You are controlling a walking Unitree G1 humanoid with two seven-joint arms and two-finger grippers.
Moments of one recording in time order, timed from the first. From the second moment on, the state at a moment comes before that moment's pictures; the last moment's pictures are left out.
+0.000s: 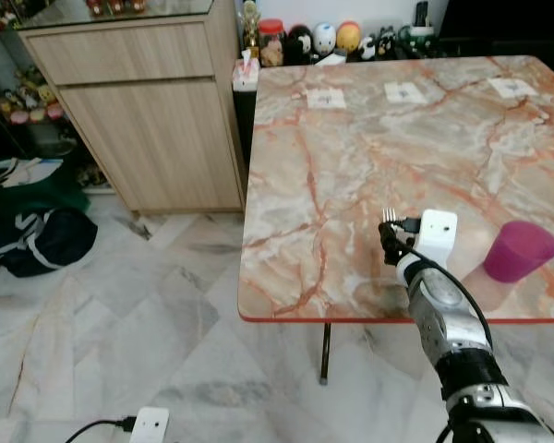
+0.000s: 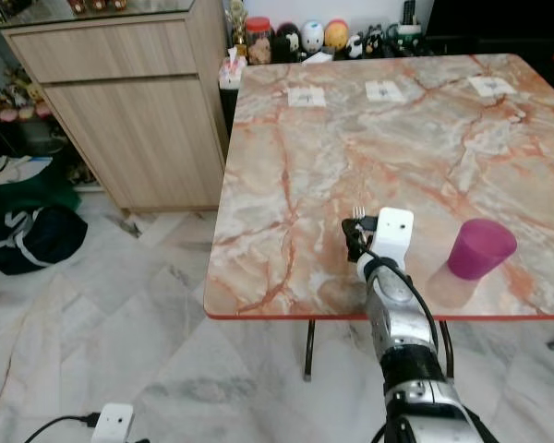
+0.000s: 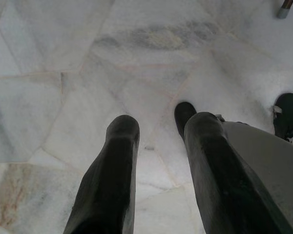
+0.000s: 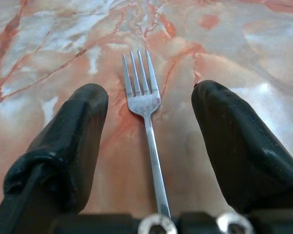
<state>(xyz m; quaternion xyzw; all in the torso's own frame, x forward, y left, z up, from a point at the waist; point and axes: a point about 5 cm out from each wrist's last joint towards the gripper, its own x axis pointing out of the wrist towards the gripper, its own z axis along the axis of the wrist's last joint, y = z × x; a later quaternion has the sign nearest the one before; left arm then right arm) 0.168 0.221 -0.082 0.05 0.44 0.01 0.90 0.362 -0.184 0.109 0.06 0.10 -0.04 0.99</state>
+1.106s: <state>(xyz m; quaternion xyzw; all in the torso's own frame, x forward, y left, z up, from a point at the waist) 0.168 0.220 -0.083 0.05 0.44 0.01 0.90 0.362 -0.182 0.094 0.04 0.15 -0.03 0.99</state>
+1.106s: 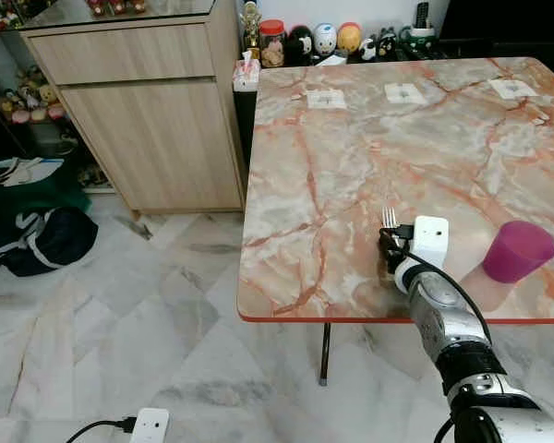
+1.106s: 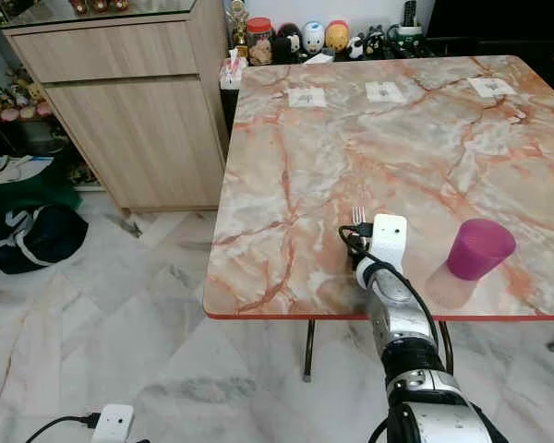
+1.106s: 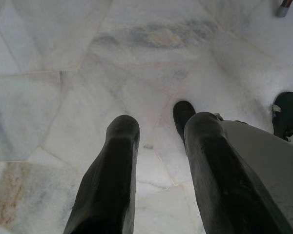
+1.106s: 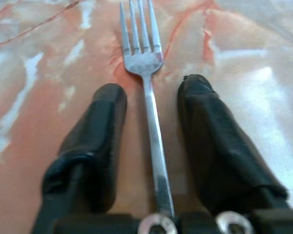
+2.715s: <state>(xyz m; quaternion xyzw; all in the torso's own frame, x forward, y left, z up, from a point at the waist) 0.174 0.207 -0.083 0.04 0.44 -0.01 0.90 0.340 -0.146 0.173 0.02 -0.15 0.01 0.99</state>
